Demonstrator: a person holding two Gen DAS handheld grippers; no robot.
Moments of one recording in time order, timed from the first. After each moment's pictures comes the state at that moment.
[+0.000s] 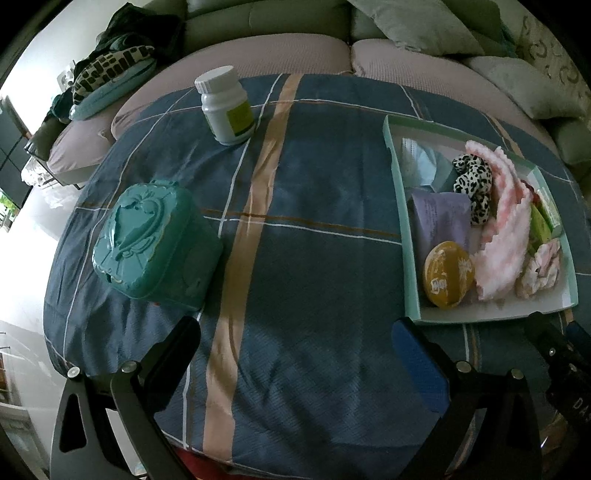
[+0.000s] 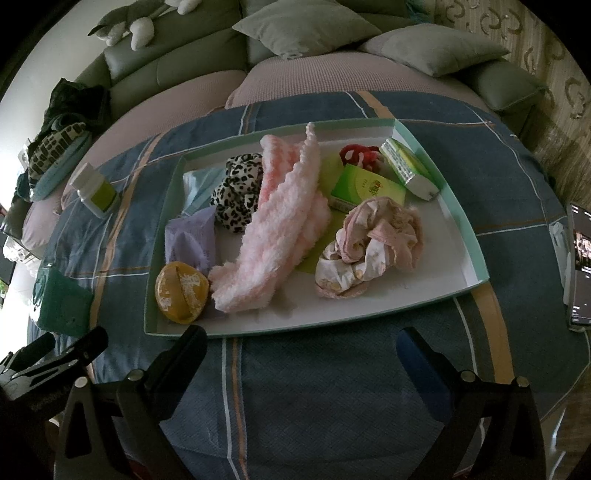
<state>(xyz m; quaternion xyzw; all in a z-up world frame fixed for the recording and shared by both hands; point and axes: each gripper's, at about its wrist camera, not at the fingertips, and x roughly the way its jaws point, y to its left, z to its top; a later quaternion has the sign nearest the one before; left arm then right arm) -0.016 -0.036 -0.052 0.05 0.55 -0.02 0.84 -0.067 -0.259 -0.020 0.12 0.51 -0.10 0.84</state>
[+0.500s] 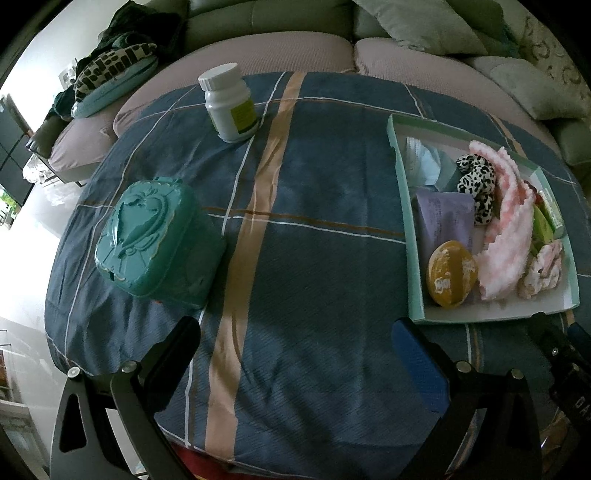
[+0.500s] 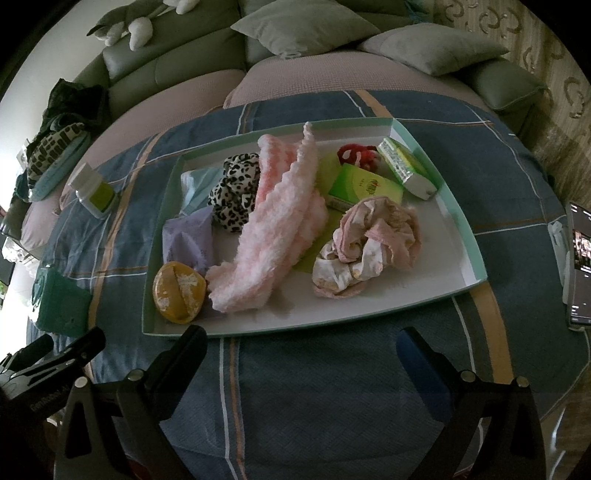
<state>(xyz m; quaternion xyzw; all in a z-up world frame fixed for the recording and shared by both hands) -0.016 -0.035 -0.052 0.05 0.55 -0.01 0.84 -0.069 -0.261 -0.021 0.12 0.51 -0.10 0.84</state>
